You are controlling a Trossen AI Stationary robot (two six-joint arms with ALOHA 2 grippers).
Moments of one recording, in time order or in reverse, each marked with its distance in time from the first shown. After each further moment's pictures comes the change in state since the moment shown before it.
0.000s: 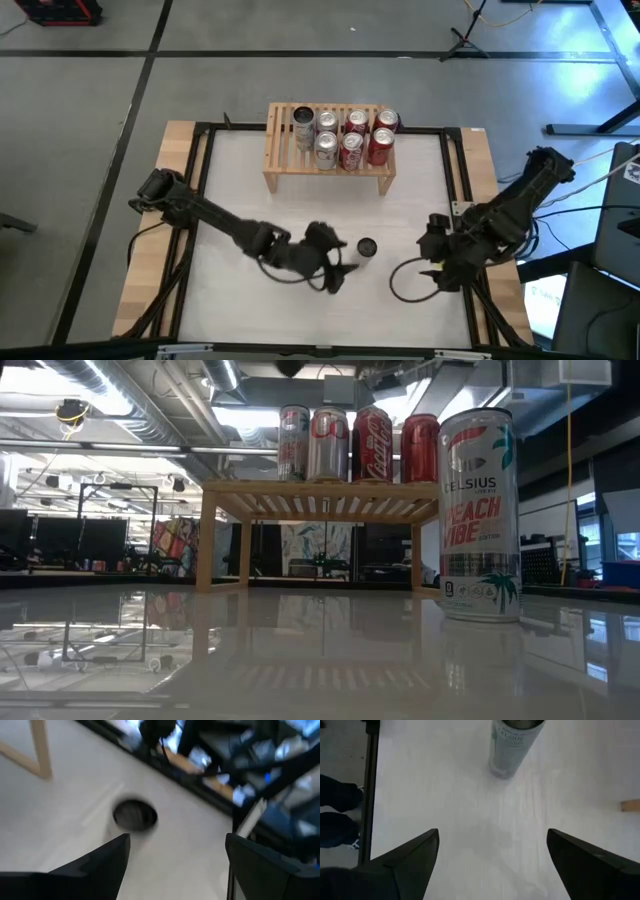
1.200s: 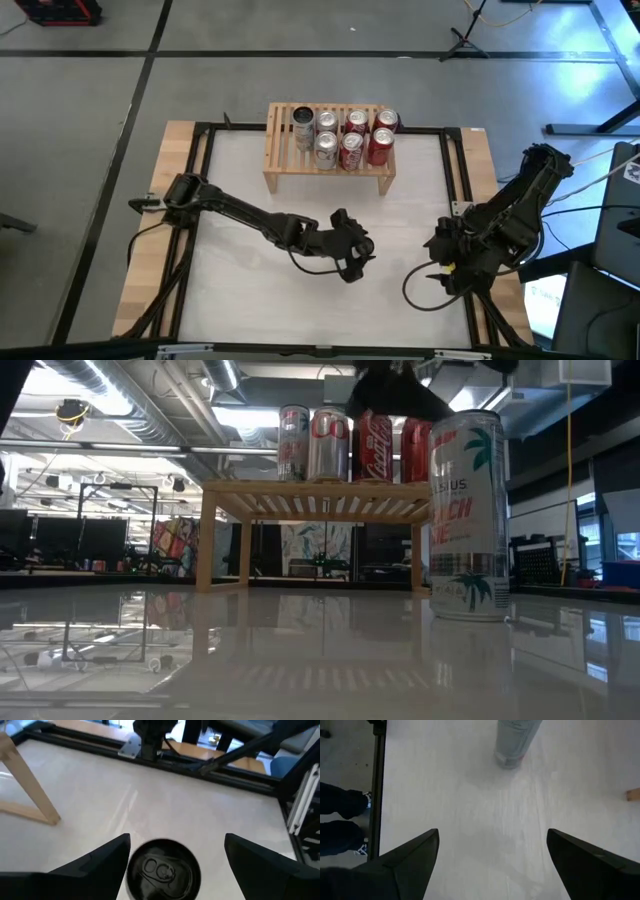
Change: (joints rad) left arm 0.141 0.194 0.141 0.034 0.114 0.389; right arm 0.125 -0.033 -0.024 -0.021 0.063 0.143
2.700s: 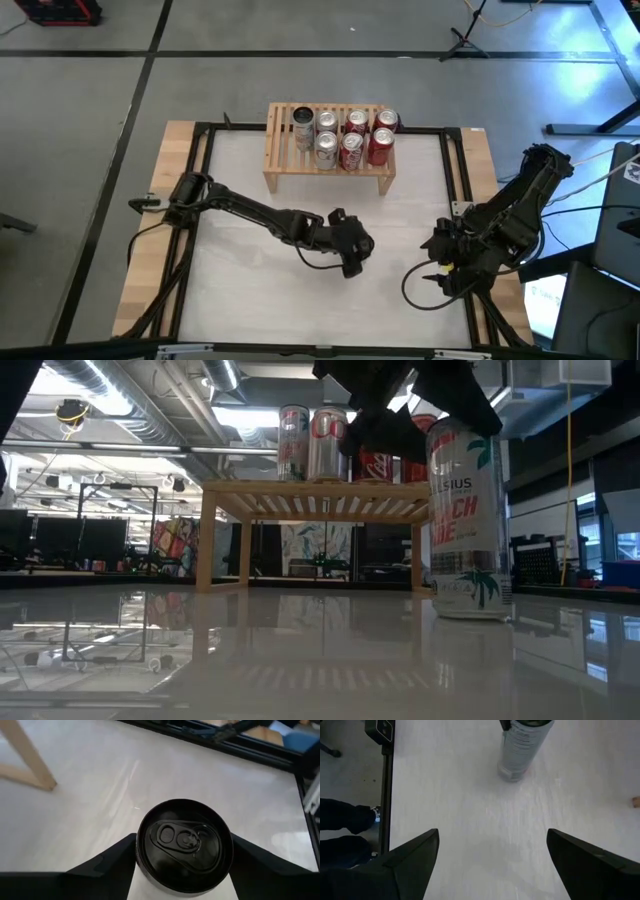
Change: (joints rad) left arm 0.044 0.033 0.000 -0.108 0.096 -0.069; right arm -0.003 0.001 0.000 0.054 0.033 0.026
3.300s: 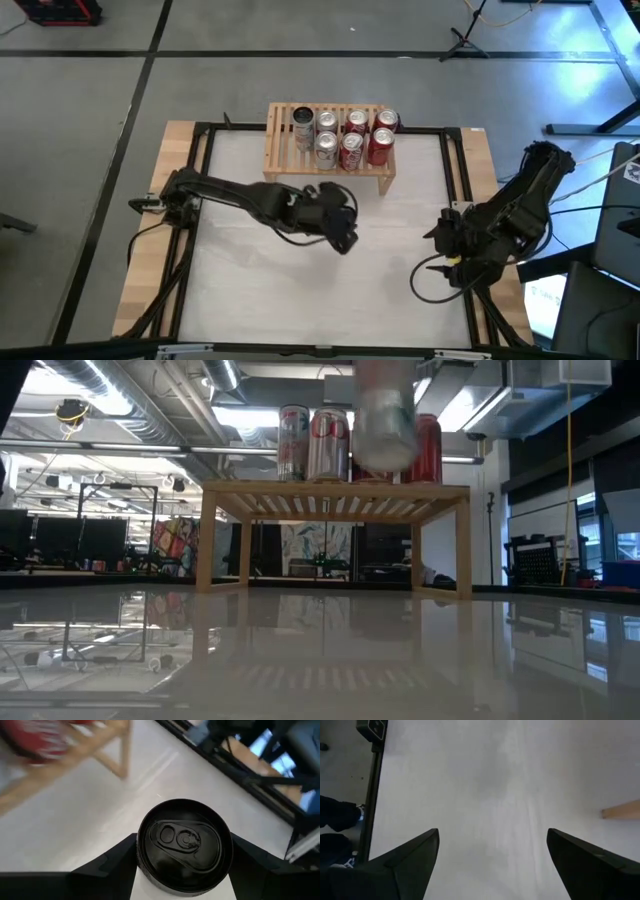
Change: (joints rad) left arm -0.020 -0.083 0.466 -0.725 -0.154 -0.401; right arm 0.000 -0.055 0.010 -0.068 0.053 -0.083
